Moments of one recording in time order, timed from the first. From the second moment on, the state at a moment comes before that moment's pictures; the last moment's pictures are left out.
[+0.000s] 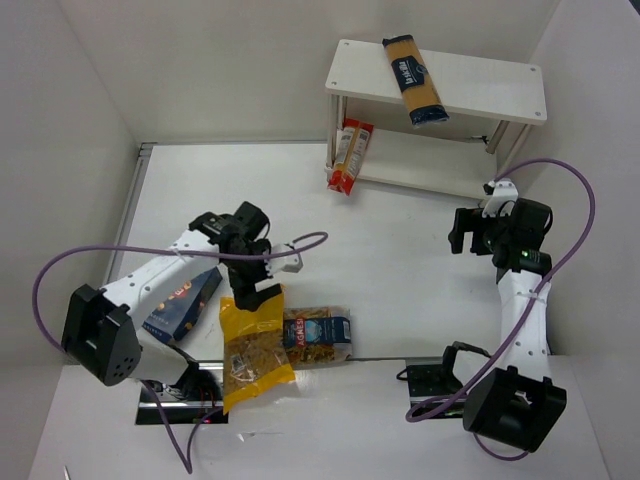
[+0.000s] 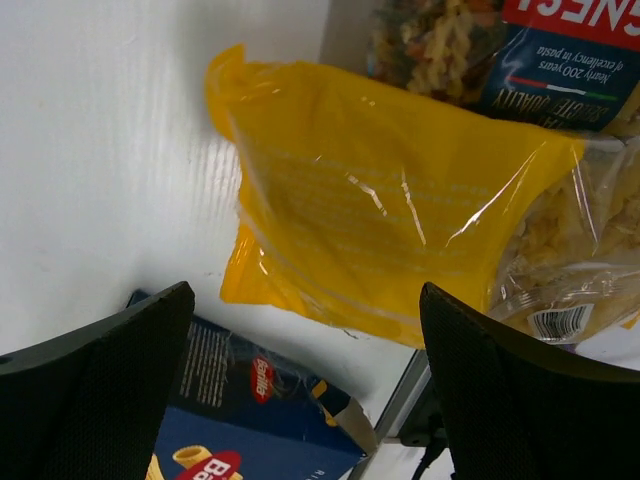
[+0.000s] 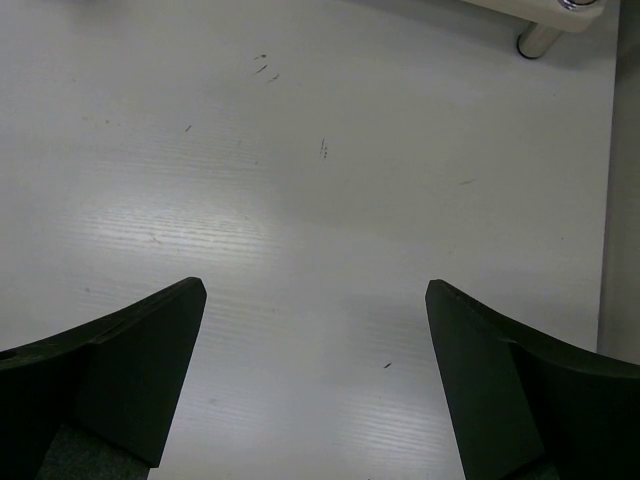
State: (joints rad) left arm -0.52 1.38 1.11 -1.09 0.27 0.69; right arm -0.36 0.97 0.86 -0.53 -0.38 -0.24
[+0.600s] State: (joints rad) left arm -0.61 1.60 1.09 -1.03 0.35 0.75; right arm -0.43 0.97 0.86 -0.53 -0.41 -0.26
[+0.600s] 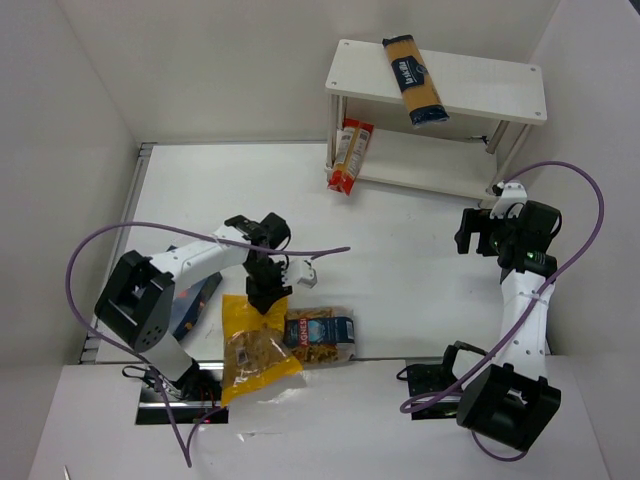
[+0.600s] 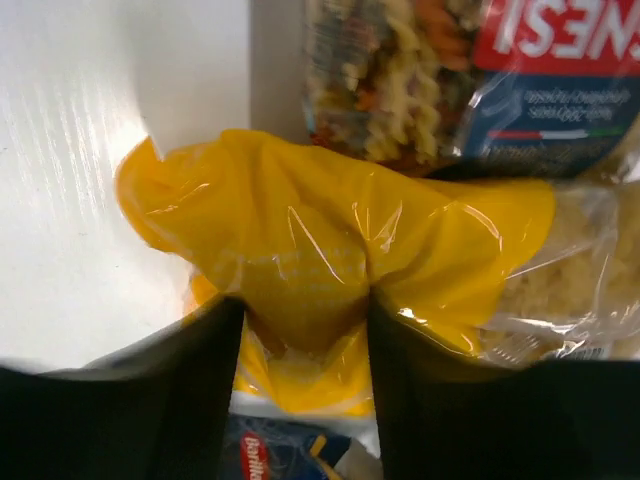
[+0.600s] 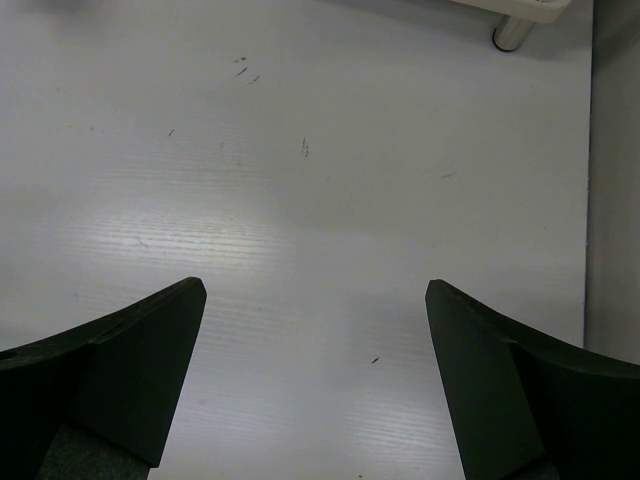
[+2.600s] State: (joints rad) left arm -0.06 1.60 1.47 -0.73 0.88 0.20; right arm 0.50 1.71 1.47 -0.60 -0.90 -0.39
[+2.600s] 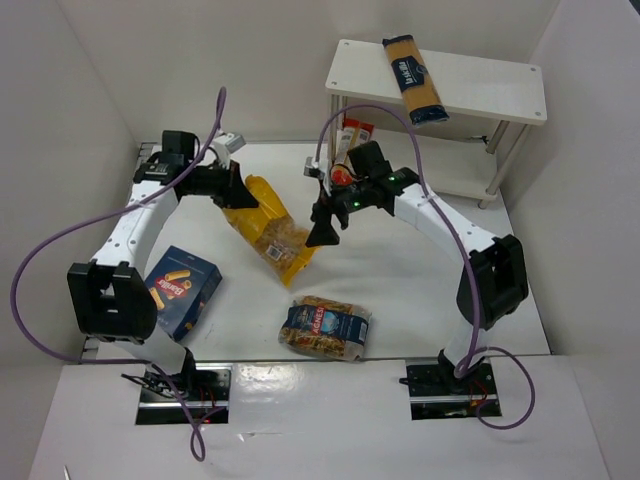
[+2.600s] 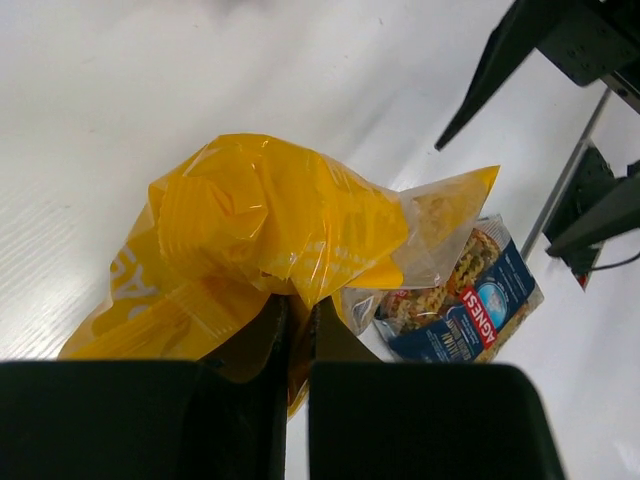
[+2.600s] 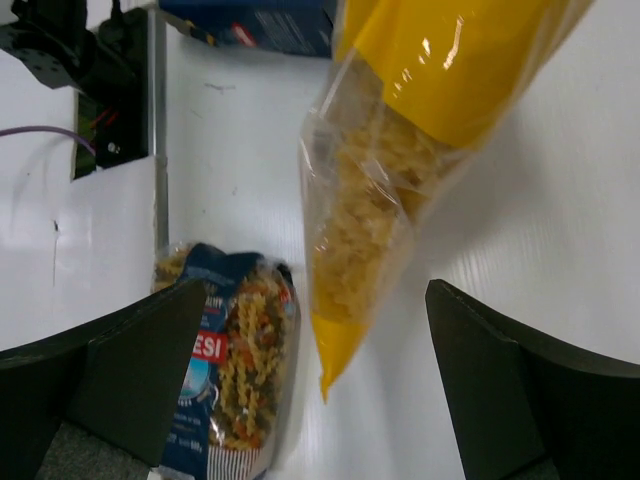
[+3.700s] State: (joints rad) left arm 0.11 1.51 1.45 -0.67 0.98 0.12; right arm 0.72 2.05 1.79 -0.52 -0.77 -0.34
